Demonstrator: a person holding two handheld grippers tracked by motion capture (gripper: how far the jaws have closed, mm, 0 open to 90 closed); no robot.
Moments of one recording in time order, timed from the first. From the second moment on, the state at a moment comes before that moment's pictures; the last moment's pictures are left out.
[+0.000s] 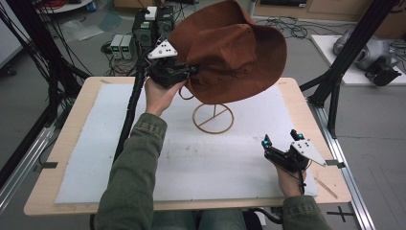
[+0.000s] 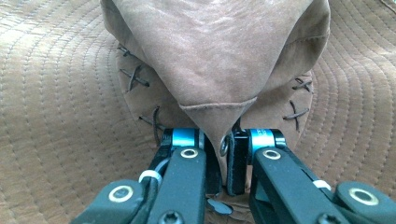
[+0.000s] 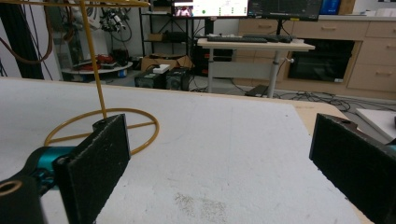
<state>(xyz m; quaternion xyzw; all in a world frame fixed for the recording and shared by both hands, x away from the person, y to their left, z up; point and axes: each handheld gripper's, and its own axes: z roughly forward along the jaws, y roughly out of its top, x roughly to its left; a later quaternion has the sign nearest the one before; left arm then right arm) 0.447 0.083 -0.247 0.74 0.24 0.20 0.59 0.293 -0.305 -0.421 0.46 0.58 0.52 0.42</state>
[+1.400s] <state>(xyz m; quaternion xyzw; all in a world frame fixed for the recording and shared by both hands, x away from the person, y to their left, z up) 0.437 0.092 -0.257 0.72 0.27 0.23 0.60 0.294 -0.303 -0.422 0.46 0.59 0.52 0.42</state>
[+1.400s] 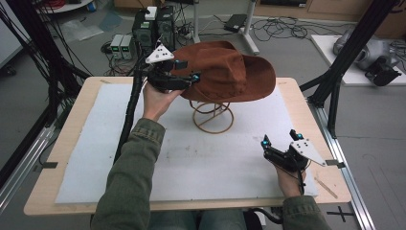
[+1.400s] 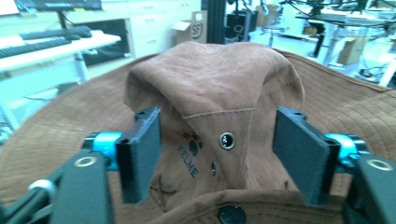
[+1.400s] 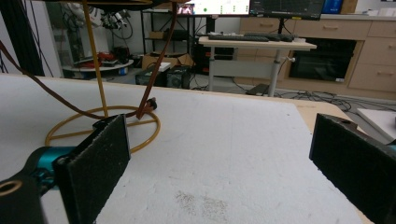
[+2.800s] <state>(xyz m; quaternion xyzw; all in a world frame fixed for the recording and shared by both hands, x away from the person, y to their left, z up) 0.324 0.248 -0.282 0.47 0.46 0.54 0.53 0.292 -0.307 -0.421 0.49 0.55 0.50 0.45</state>
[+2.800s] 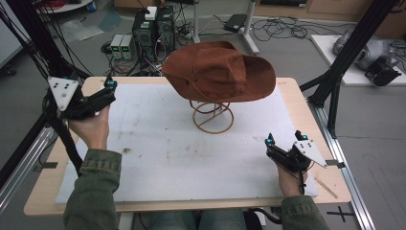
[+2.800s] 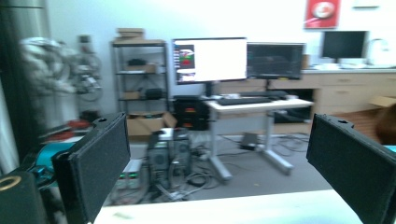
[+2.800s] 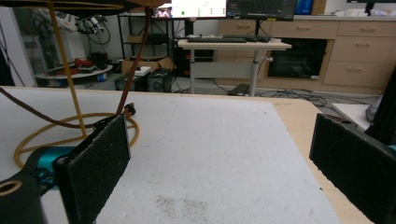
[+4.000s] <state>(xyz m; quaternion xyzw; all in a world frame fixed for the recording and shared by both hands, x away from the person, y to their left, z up) 0.271 0.266 -0.415 0.48 0.55 0.49 0.48 0.290 -0.299 -0.427 0.49 0.55 0.49 0.46</state>
